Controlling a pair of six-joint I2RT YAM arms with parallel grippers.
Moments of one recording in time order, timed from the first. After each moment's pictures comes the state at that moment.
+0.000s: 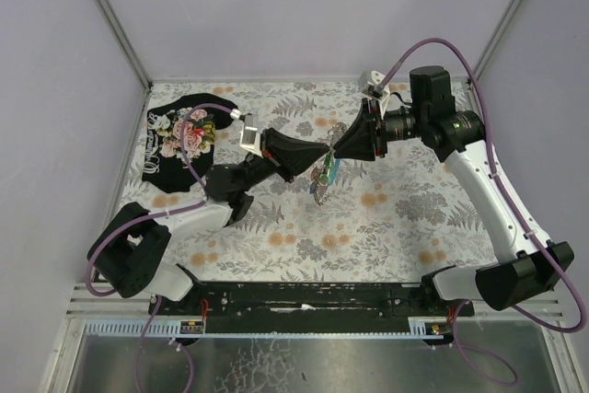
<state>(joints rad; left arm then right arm) -0.66 1.45 0.67 1.49 0.49 -0.74 0.35 1.35 1.48 -0.72 -1.19 -0.30</state>
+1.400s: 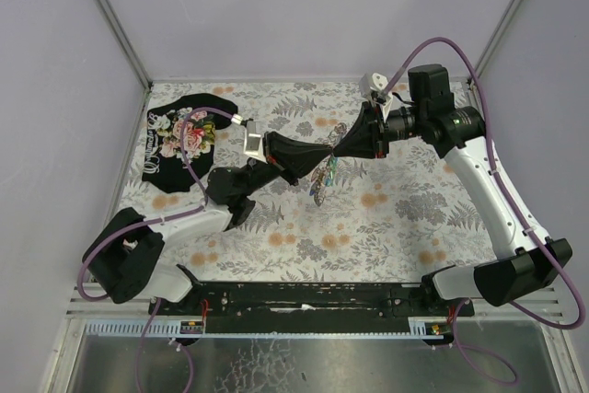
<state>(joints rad) -0.72 1.41 0.67 1.44 0.43 -0.62 0.35 1.37 1.53 -0.80 -1.27 -0.49</state>
